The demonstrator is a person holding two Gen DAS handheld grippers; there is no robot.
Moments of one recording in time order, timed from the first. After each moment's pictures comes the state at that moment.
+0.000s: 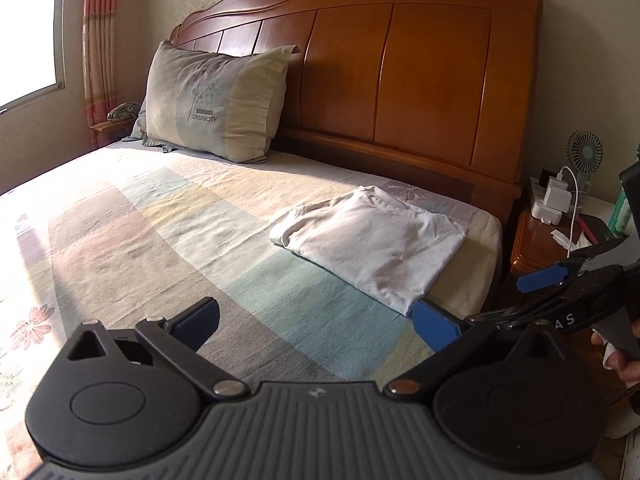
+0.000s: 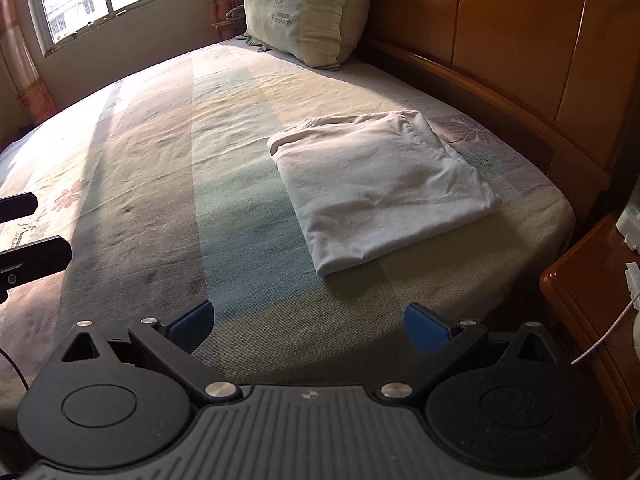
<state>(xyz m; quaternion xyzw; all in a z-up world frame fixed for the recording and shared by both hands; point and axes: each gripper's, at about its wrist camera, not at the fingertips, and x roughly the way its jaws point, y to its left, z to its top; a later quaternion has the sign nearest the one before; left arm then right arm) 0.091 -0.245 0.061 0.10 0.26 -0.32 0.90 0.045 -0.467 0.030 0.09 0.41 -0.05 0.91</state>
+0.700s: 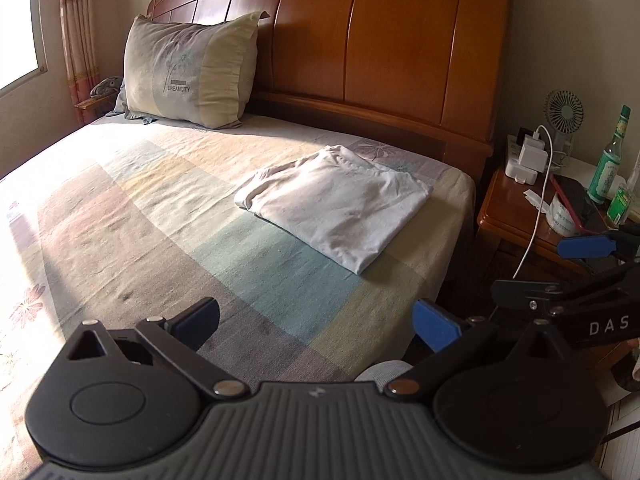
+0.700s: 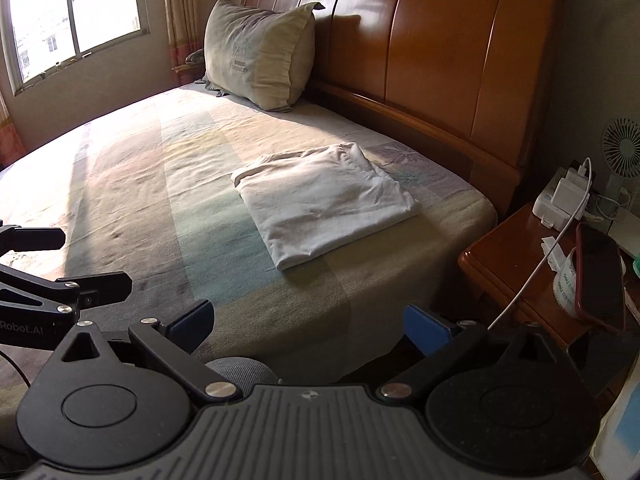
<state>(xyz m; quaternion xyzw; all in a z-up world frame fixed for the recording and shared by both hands) 0.049 -0.279 0.071 0.14 0.33 -0.33 0.88 -0.047 -0.459 0.070 0.10 0.35 -0.13 0.92</state>
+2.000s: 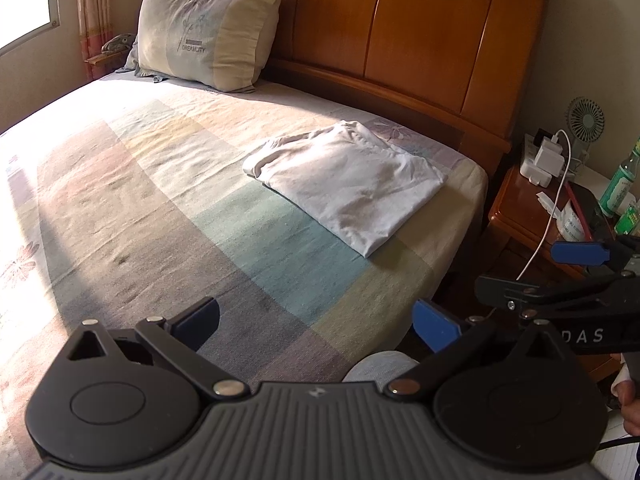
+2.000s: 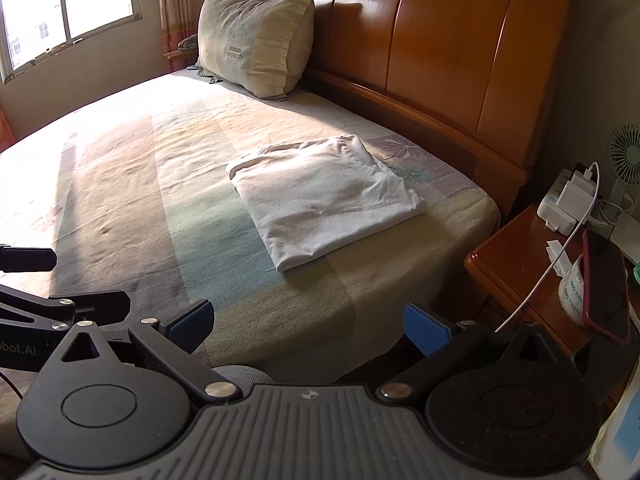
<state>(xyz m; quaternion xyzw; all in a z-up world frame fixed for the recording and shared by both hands) 0.072 -0.277 0.064 0.11 0.38 -0.31 0.86 -0.016 -0.453 0.064 0.08 0.37 -0.14 0.91</state>
